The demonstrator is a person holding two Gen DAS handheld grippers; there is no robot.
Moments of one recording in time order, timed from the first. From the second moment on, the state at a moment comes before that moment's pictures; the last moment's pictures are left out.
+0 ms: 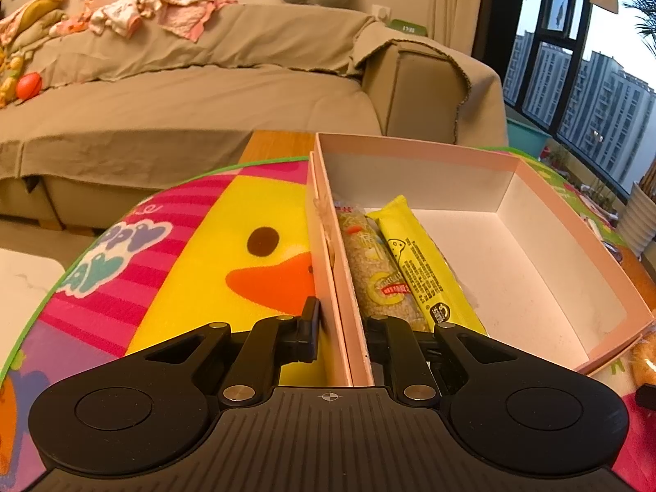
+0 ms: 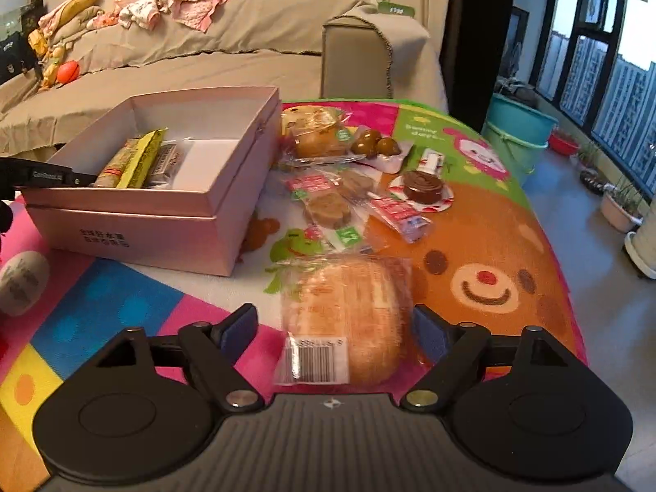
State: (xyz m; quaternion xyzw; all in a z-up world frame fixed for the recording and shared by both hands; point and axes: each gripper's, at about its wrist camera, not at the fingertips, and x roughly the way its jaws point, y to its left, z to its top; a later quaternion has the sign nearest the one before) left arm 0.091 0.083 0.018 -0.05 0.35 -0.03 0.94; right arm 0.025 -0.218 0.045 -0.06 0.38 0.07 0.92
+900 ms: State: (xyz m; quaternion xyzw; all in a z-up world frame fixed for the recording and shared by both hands) left arm 0.087 0.086 0.019 -0.06 0.35 -0.04 0.94; right arm 0.037 -0.135 0.165 -0.02 0.27 0.23 0.94
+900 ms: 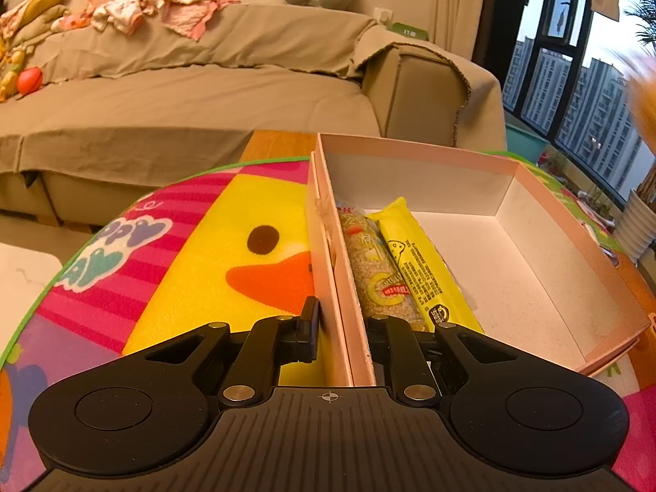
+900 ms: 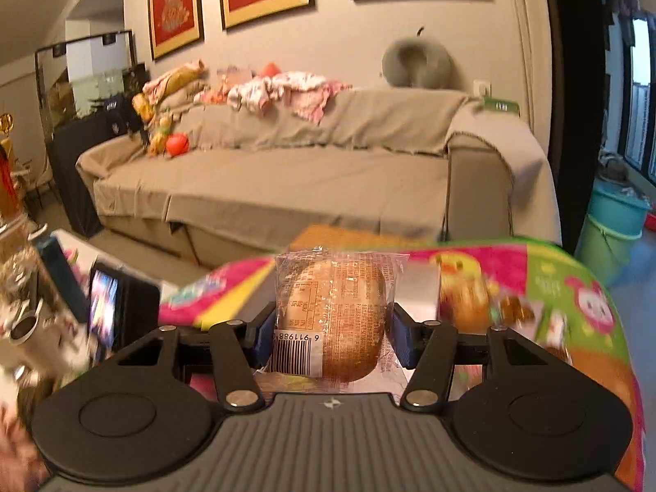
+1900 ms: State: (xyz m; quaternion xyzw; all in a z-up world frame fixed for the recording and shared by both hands) left arm 0.088 0.086 0.019 -0.06 0.35 -0.04 0.93; right arm 0.090 -0.229 0.080 0.00 0.34 0.06 0.94
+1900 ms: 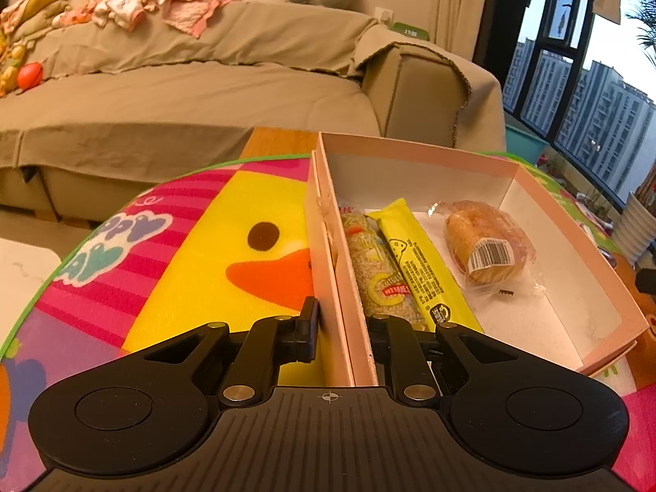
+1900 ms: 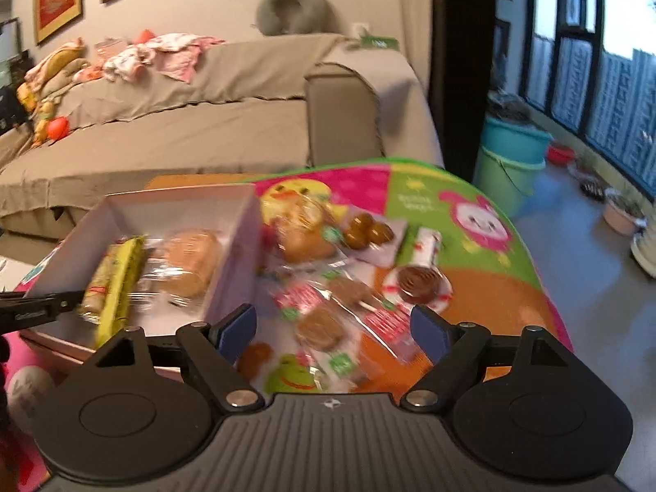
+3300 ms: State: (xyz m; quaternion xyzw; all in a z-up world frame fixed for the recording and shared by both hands) left arm 0.085 0.086 0.018 -0.06 0.35 -0.03 0.93; right arm 0.166 -0.242 0.067 -0.03 0.42 0.15 0.90
